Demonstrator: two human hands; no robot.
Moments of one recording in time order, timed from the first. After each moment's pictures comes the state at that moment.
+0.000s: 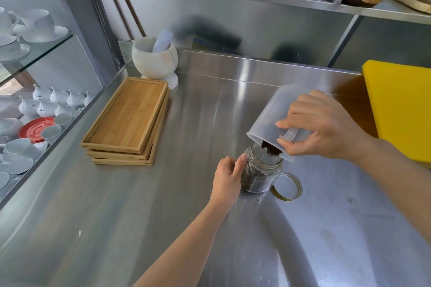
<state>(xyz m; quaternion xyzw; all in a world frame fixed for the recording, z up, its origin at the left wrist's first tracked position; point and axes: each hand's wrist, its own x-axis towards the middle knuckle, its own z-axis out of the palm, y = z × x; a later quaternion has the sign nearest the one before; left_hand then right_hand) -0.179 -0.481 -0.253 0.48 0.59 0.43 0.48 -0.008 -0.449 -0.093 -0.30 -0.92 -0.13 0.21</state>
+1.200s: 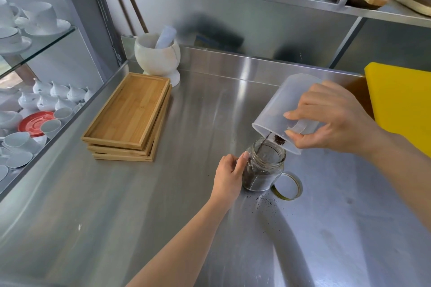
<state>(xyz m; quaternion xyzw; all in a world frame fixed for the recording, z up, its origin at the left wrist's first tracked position) -0.180 -0.481 -0.248 0.50 0.59 0.42 0.48 -0.008 -0.450 -0.078 -0.29 -0.92 -0.16 0.21</state>
